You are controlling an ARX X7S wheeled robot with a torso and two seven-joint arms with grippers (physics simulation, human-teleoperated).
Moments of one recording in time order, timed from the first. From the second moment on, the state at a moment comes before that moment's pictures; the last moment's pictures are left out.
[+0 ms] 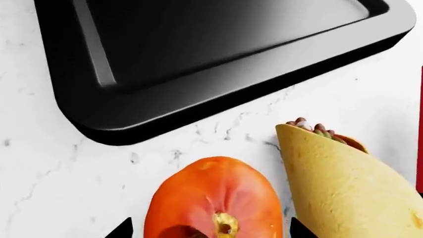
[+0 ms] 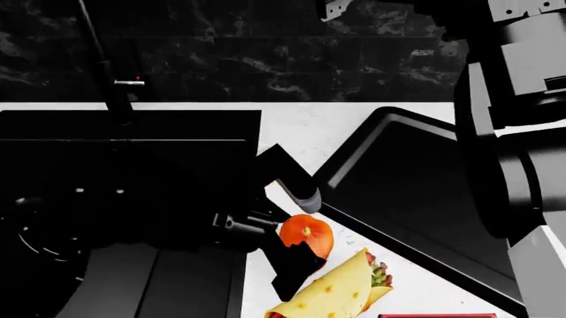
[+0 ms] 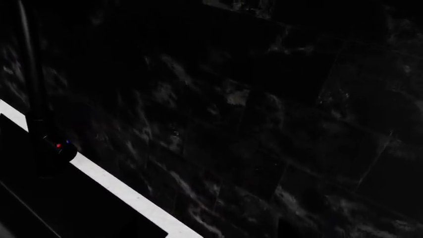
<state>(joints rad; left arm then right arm) -1.24 -0.44 0.83 0.09 -1.42 -1.33 -0.03 1.91 0.03 -0.29 1.31 0.03 0.61 -0.61</state>
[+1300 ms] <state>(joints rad) -1.64 -0.72 0.55 -0.12 -1.47 -1.35 -0.41 1.74 0.00 -1.16 1.28 0.75 0.70 -0.72</state>
